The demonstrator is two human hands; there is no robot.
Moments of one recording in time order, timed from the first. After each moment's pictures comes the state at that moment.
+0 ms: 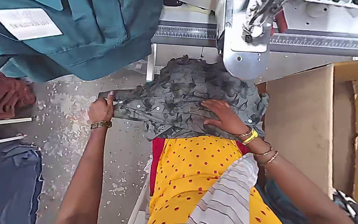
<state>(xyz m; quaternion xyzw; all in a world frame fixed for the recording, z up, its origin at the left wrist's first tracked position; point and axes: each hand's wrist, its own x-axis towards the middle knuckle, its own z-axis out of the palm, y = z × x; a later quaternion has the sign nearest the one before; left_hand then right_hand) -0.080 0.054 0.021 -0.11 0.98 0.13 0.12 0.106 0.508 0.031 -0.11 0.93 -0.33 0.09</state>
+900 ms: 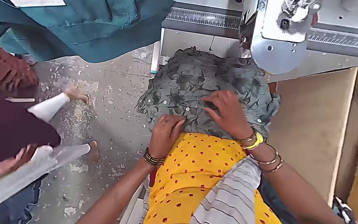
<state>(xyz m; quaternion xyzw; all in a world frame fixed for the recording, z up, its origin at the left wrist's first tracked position) 0.087 0.209 0.070 0.23 0.88 0.41 0.03 0.086 0.465 0.084 -0.10 0.95 -0.29 -0.01</state>
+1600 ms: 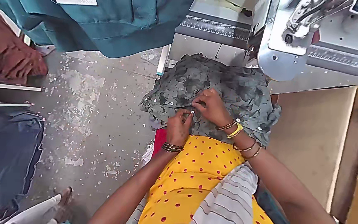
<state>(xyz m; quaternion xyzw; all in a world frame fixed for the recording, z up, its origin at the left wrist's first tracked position) 0.080 0.259 0.075 -0.07 0.87 0.41 0.27 0.044 0.429 0.068 -0.06 0.92 -0.37 0.11</state>
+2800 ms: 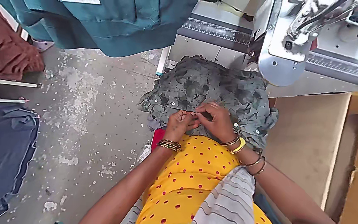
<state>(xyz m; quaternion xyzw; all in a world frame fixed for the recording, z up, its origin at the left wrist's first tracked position) 0.063 0.271 0.113 -0.29 0.58 0.69 0.33 0.083 0.432 0.073 -0.08 0.87 -0.49 -0.03</state>
